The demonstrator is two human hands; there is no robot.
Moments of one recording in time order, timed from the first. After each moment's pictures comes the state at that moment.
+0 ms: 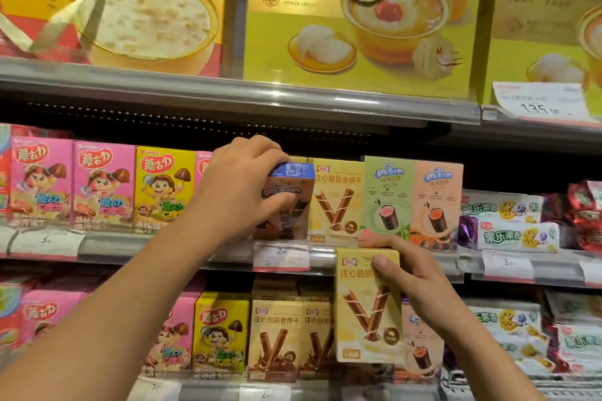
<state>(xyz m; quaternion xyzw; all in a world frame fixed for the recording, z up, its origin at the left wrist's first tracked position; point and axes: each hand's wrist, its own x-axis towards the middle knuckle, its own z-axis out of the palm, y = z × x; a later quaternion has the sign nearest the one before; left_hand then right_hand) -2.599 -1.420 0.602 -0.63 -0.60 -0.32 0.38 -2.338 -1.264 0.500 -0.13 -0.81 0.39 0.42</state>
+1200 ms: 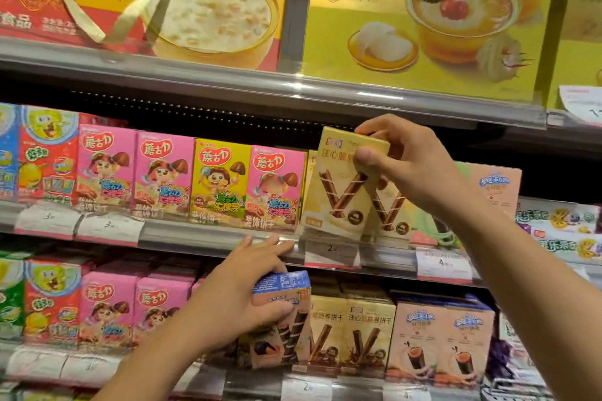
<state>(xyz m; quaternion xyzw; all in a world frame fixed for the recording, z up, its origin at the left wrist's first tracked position) -2.668 -1.463 0.464 -0.71 -0.59 -0.36 0.13 -2.433 -1.322 0.643 -0.14 -0.86 0.11 0.47</state>
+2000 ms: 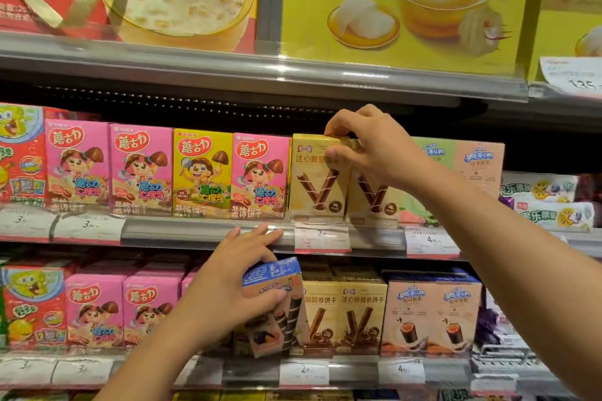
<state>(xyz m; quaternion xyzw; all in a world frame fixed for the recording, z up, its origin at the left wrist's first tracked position) -2.669 -1.456 0.454 -0.71 -0.56 -0.41 0.14 -2.457 -1.301 0.646 -0.19 -0.90 -0.11 0.38</state>
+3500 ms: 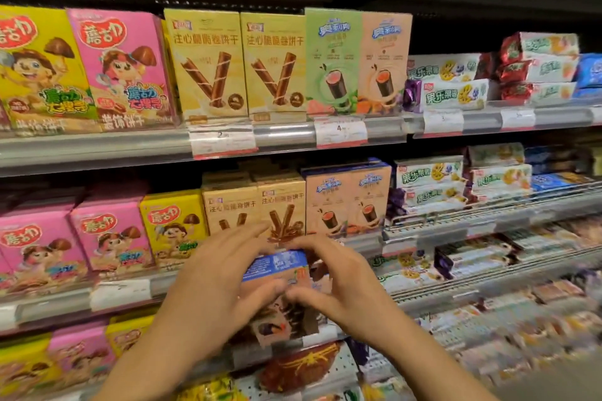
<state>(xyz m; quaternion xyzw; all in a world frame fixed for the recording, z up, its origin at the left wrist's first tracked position) -2.554 -1.457 0.374 -0.75 -0.58 -0.29 0.13 -2.340 -1.371 0.357 -0.21 -0.88 0.19 0.38</state>
